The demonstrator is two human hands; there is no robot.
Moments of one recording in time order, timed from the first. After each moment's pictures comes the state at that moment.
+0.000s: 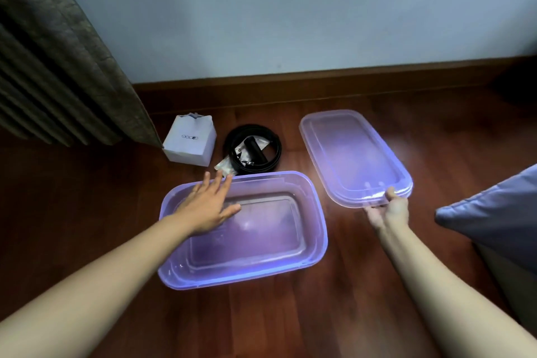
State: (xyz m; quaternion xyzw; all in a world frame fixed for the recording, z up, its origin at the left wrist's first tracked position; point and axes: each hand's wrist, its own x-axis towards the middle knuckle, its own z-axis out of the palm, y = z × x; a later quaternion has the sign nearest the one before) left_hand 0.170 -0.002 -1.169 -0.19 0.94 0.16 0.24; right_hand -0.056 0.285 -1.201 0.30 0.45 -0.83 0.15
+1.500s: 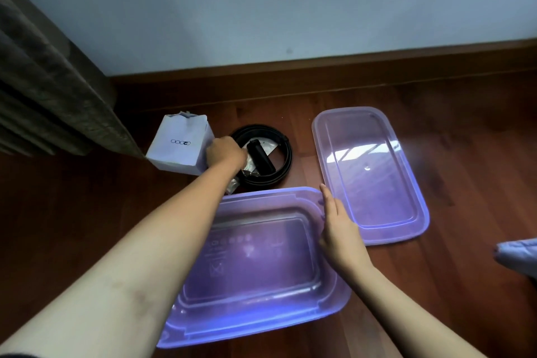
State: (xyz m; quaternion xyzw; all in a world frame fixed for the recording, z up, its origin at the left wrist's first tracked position) left_hand 0.016 -0.059 -1.210 -0.50 0.83 0.21 0.10; right_hand 0.014 0.199 -1.214 -0.27 0.92 -0.20 0.21
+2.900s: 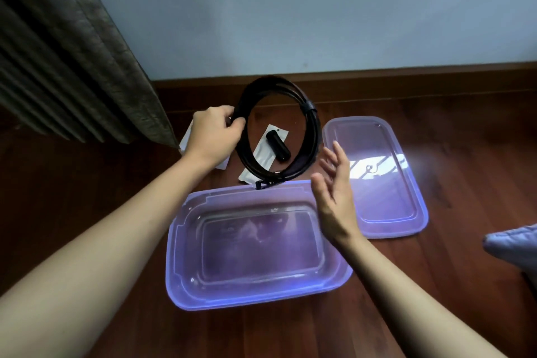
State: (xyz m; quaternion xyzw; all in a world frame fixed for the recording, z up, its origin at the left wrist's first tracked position) left_hand 0.104 -0.056 -1.095 -0.34 0.86 0.32 -0.21; right_hand 0.040 0.162 -1.151 -0.25 0.74 -0.60 0.17
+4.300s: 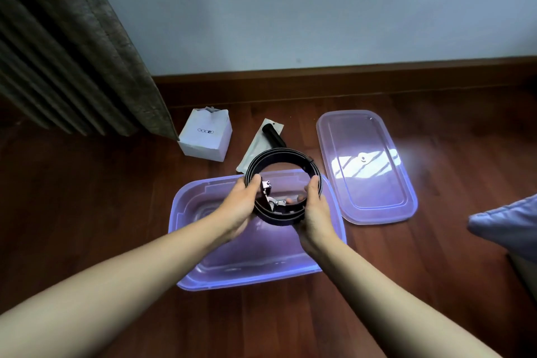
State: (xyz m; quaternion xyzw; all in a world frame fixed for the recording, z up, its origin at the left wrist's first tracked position) left_hand 0.143 0.044 -1.170 -0.42 0.46 0.78 -0.06; right_hand 0.076 0.155 -1.172 0.16 0.57 -0.72 0.36
